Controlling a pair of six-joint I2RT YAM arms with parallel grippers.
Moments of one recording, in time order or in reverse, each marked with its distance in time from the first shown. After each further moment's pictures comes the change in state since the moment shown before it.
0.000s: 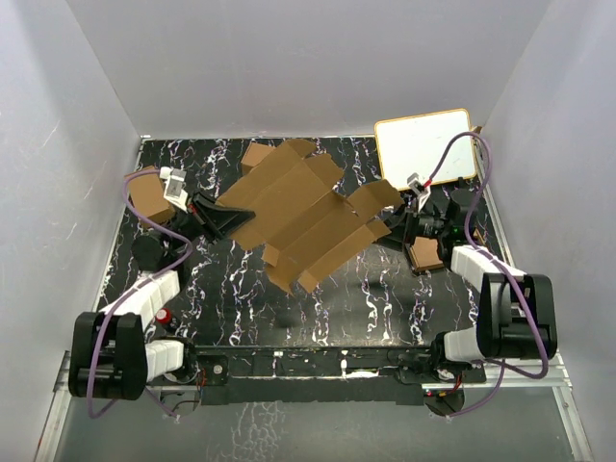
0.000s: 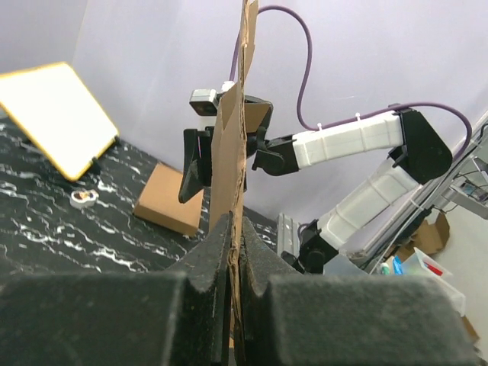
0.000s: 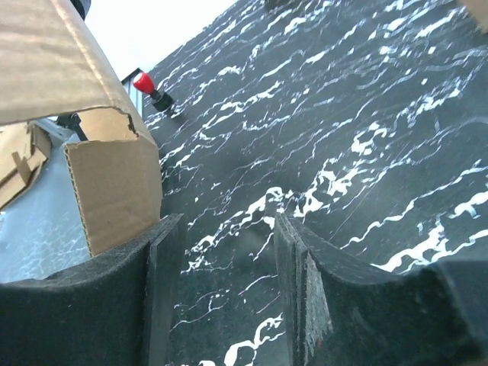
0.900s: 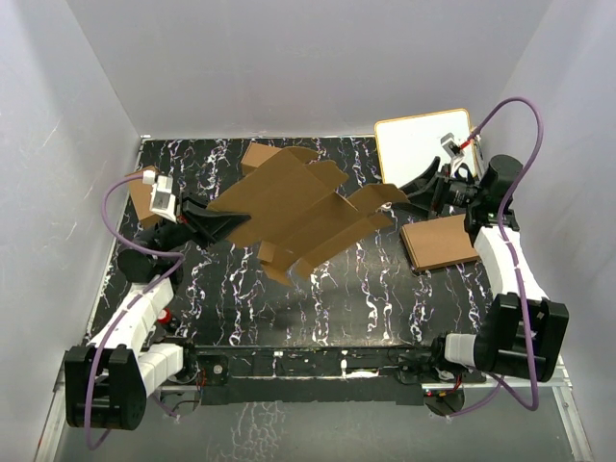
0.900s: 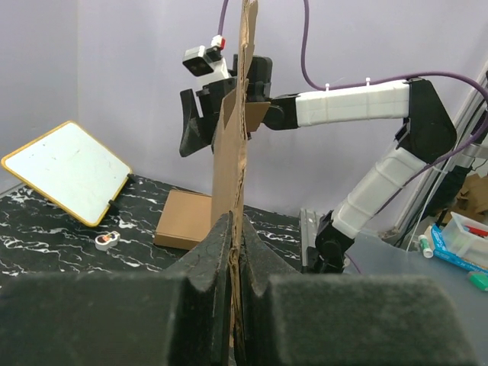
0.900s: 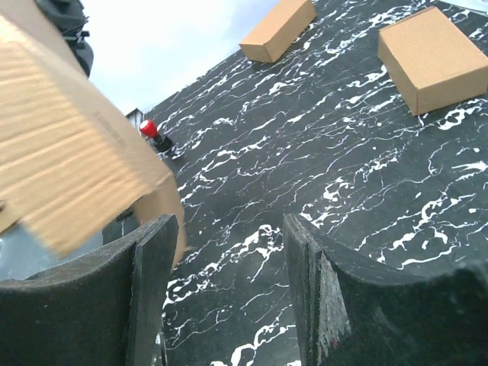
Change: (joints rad) left arm 0.003 -0.183 0.060 -0.023 0.031 0.079; right arm -0.143 -0.101 0.341 -0.298 -0.061 0.059
